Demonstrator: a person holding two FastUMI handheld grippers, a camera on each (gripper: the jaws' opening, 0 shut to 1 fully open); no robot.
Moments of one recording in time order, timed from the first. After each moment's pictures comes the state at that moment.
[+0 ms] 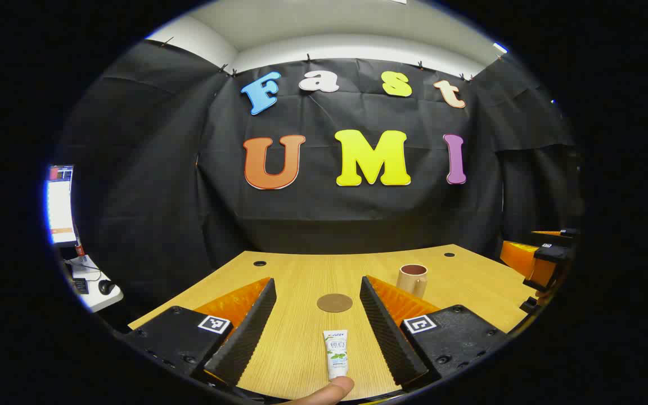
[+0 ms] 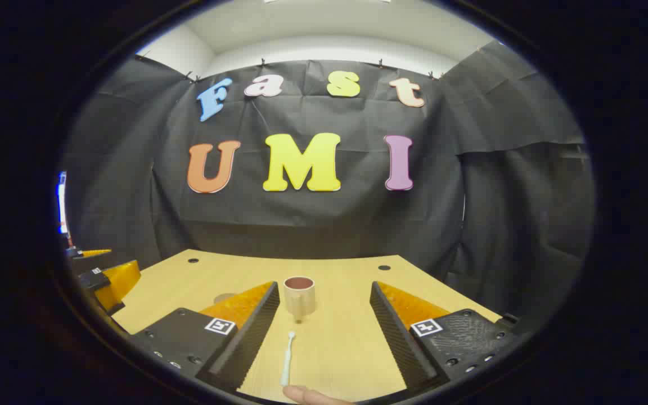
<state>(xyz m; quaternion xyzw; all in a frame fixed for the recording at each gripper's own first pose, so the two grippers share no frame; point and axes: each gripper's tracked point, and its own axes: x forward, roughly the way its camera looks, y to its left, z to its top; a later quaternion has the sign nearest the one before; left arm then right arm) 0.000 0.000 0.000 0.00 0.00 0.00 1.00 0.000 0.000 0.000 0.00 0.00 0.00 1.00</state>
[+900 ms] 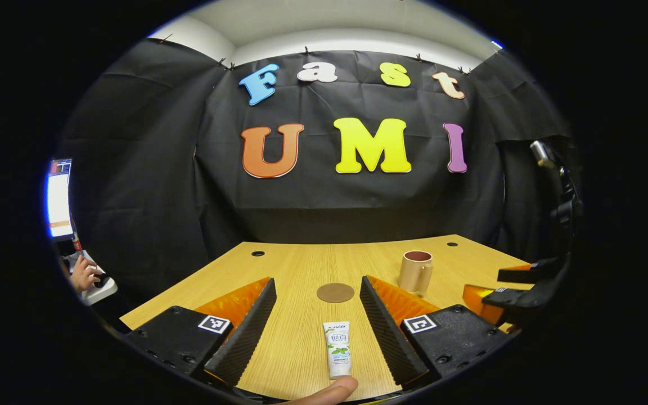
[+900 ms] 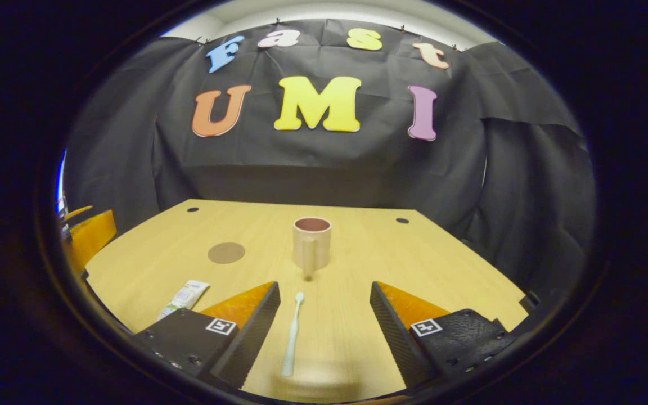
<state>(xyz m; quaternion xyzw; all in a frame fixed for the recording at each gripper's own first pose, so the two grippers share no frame) 0.016 -0.006 -0.039 0.00 0.02 0.00 1.00 0.064 0.027 -0.127 -0.03 0.15 0.02 0.99</state>
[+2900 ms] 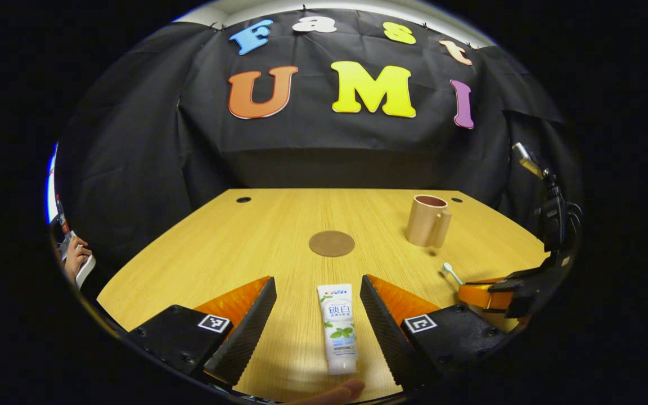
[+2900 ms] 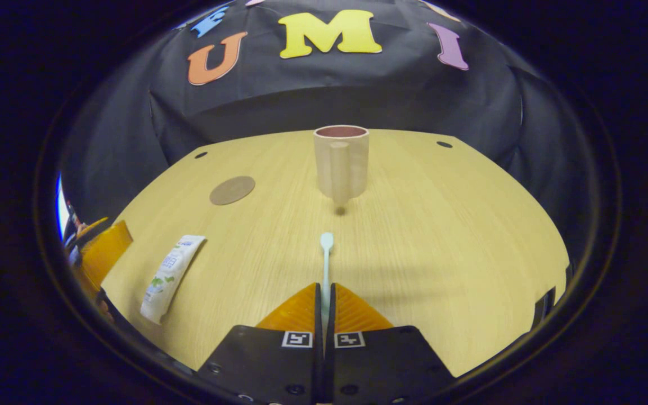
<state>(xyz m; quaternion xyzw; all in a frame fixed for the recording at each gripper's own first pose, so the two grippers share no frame) 0.049 -0.025 -0.150 0.00 0.18 -0.04 0.98 0.090 0.053 -0.212 0.00 0.31 0.08 0.95</state>
